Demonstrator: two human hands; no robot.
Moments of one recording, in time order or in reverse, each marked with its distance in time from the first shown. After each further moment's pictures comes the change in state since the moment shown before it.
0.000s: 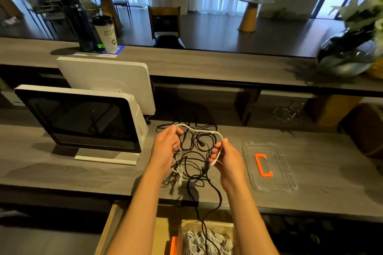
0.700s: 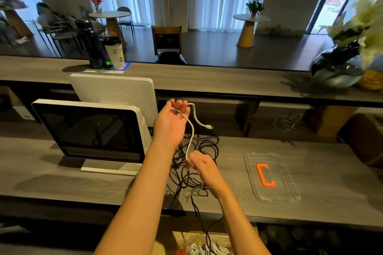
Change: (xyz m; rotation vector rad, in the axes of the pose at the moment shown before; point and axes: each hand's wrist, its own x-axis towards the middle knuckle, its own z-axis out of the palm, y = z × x) left_hand 0.011 0.102 0.030 -0.882 -0.027 -0.124; right_hand -0.011 0.015 0.034 -0.533 -0.515 -0.377
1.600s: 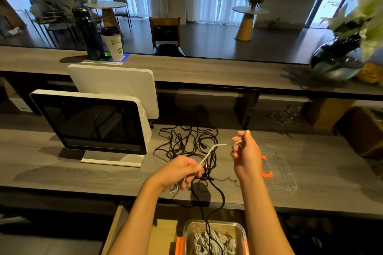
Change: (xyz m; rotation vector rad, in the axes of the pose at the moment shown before) left_hand -0.052 -0.027 -0.114 1.417 -0.500 -0.385; right_hand -0.012 -0.013 -0.062 0.748 0.706 0.234
